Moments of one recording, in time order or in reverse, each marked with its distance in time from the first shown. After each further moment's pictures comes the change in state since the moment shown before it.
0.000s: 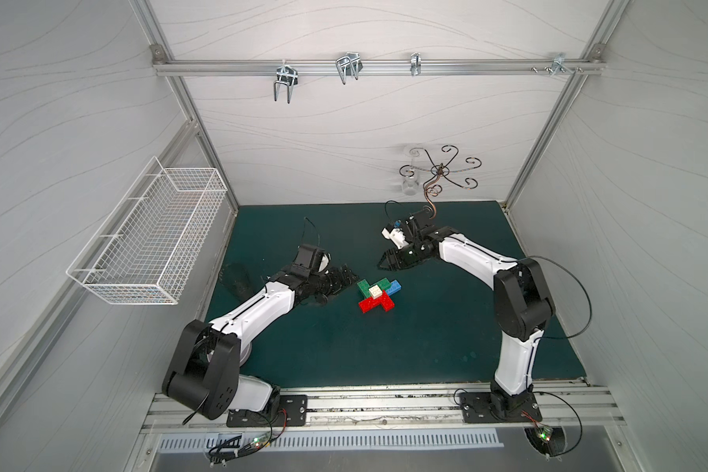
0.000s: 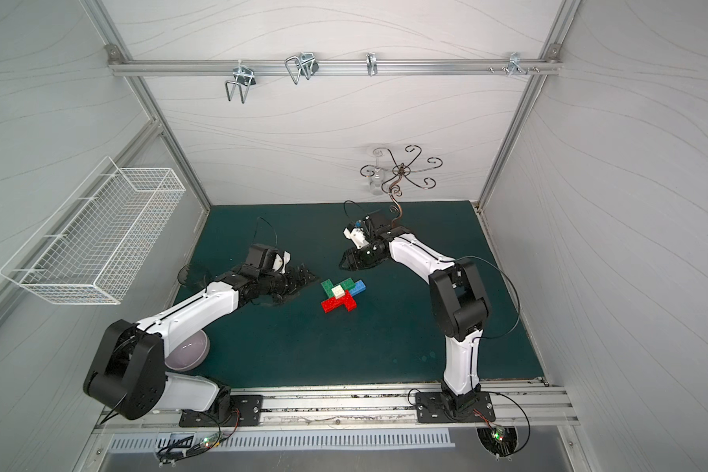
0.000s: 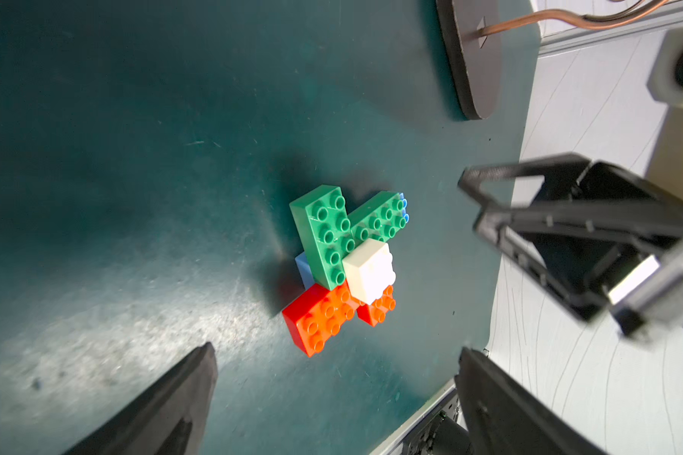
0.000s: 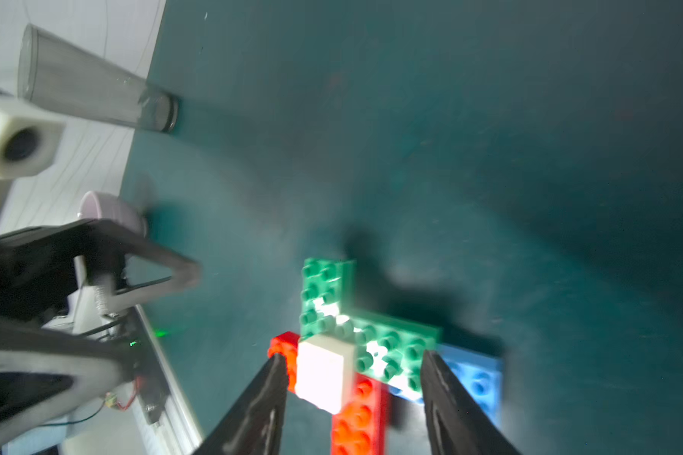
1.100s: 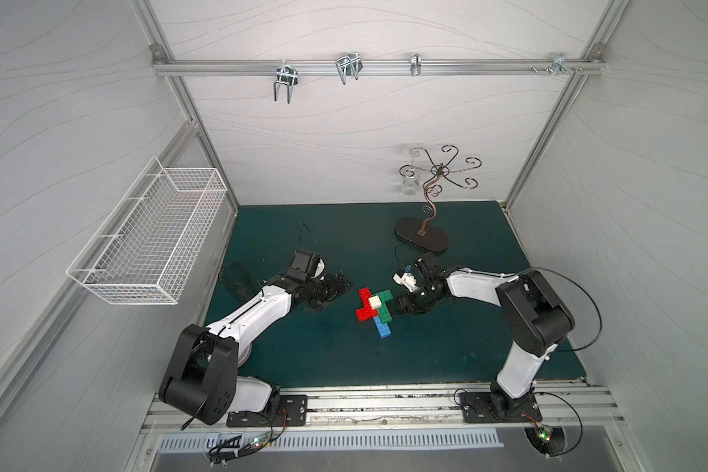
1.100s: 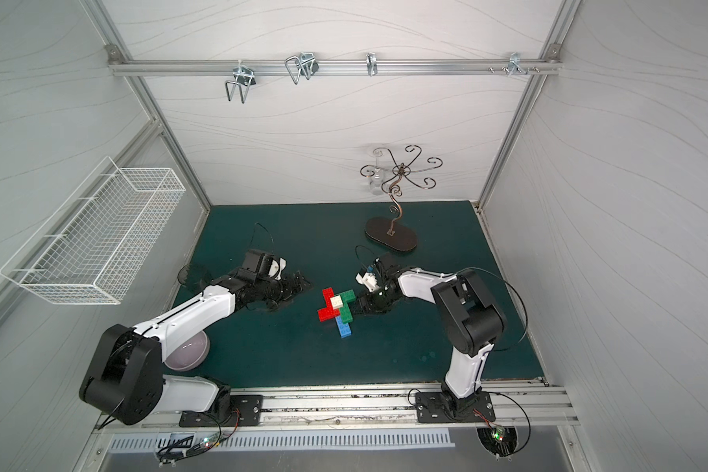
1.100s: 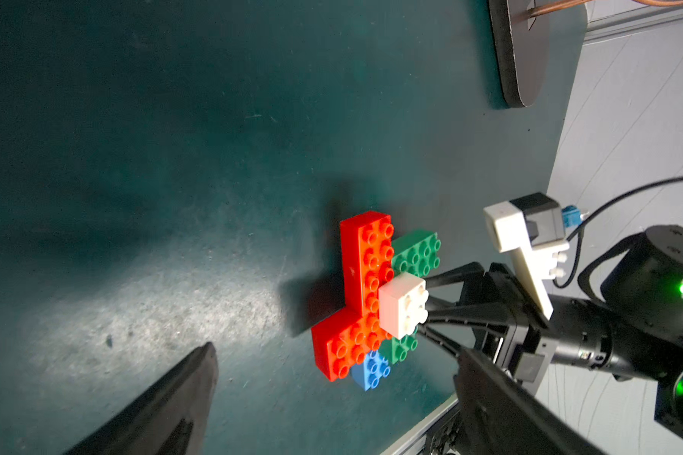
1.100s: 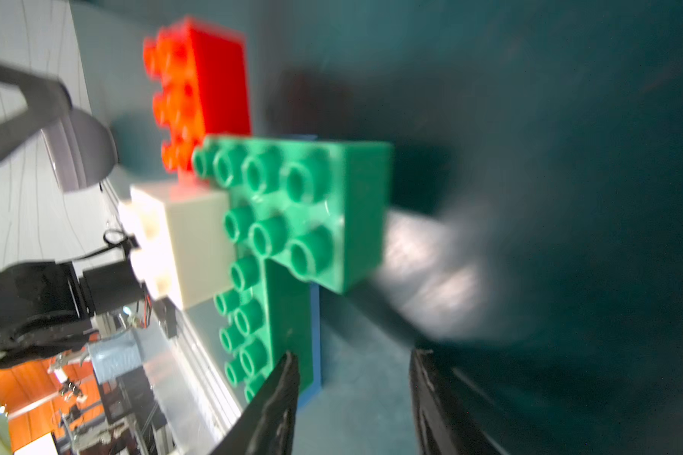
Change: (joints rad) left arm 0.018 -0.009 -0.041 -0.054 -0.009 0.039; right arm 0.076 -0.175 -0.566 0.176 -0.099 0.111
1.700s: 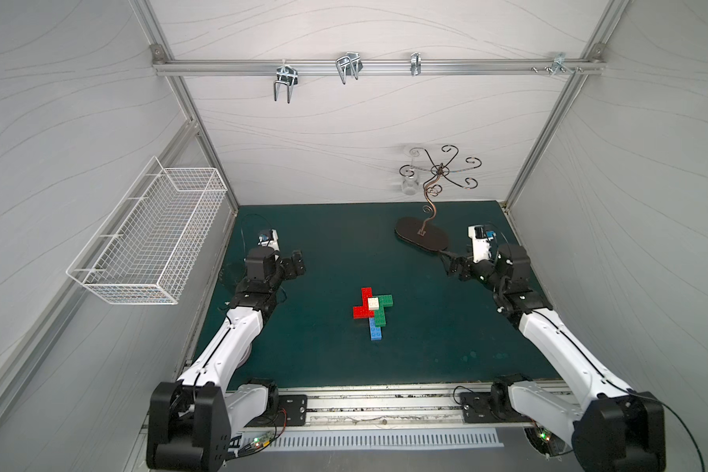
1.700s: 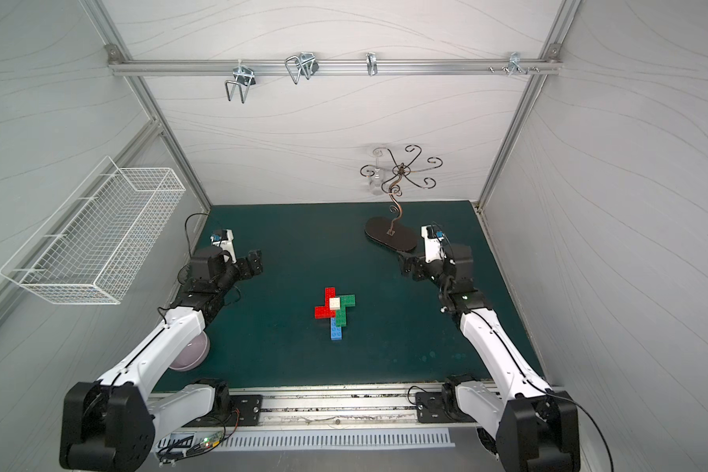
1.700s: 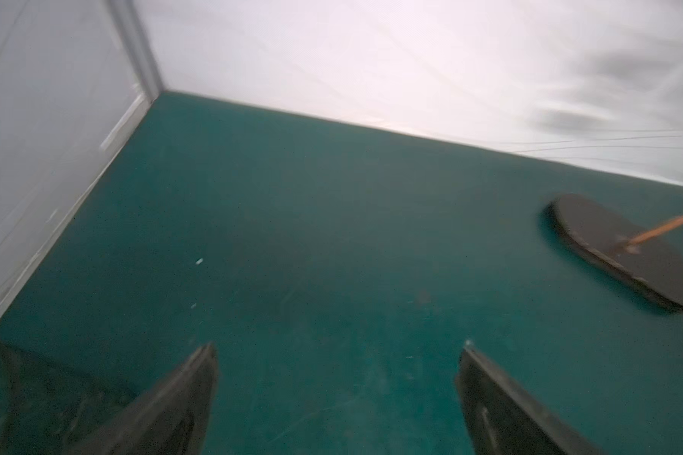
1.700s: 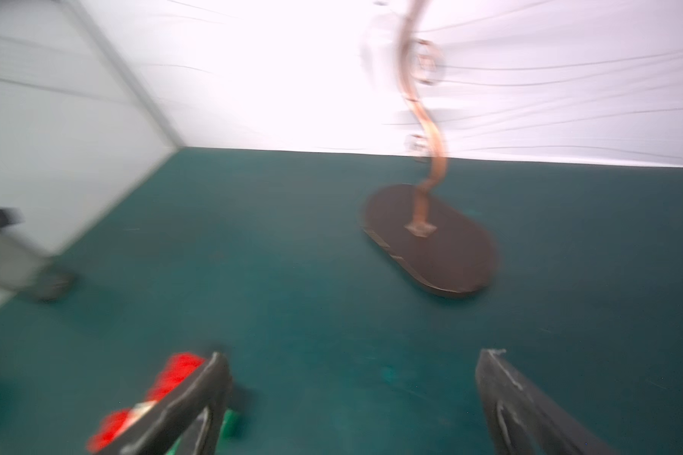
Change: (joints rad) left arm 0.344 -0.206 -0.220 0.473 -0.465 0.583; right arm -0.425 -0.690 -0.327 0.504 0.430 -0.221
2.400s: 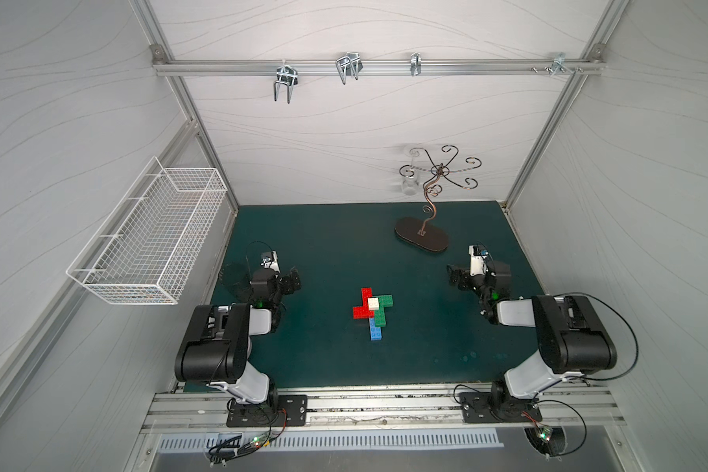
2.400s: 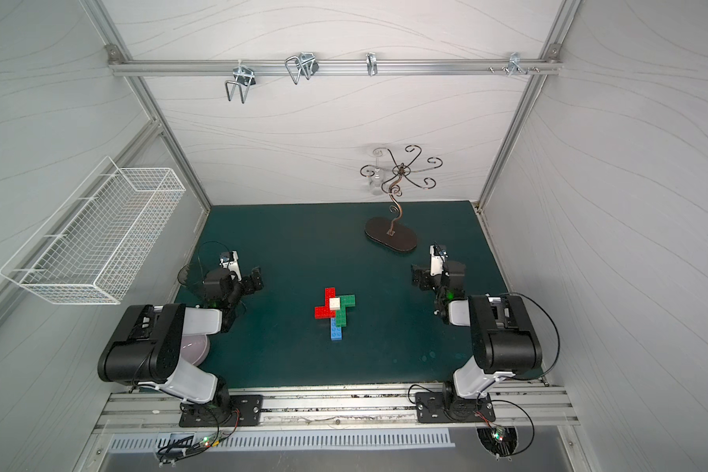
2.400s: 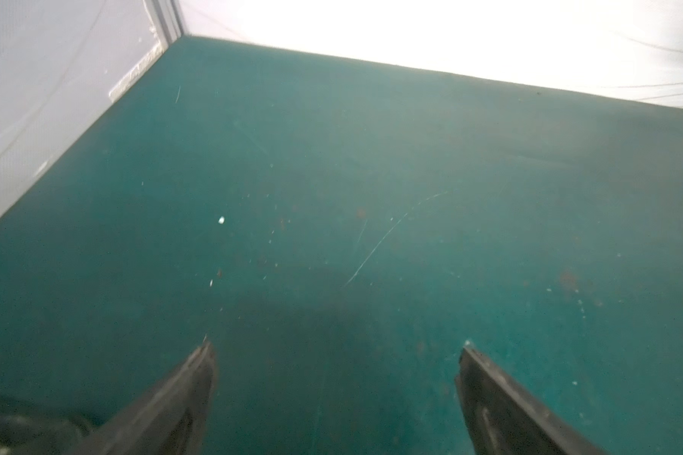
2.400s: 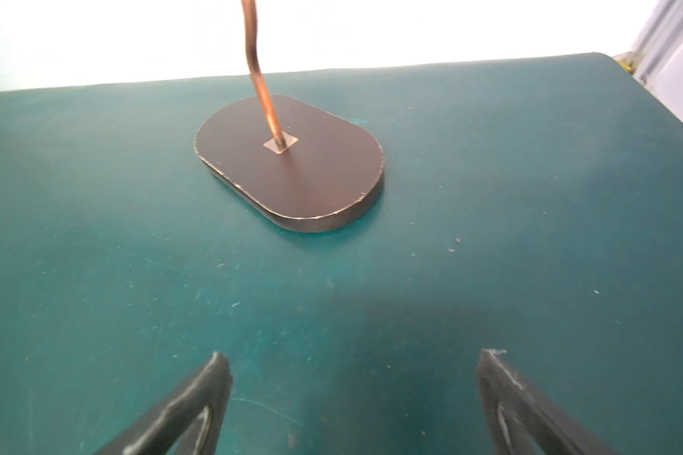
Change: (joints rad) left arm 0.047 0.391 -0.183 0.632 0.018 0.093; right arm -0.098 0.513 -0.138 0.587 0.051 -0.030
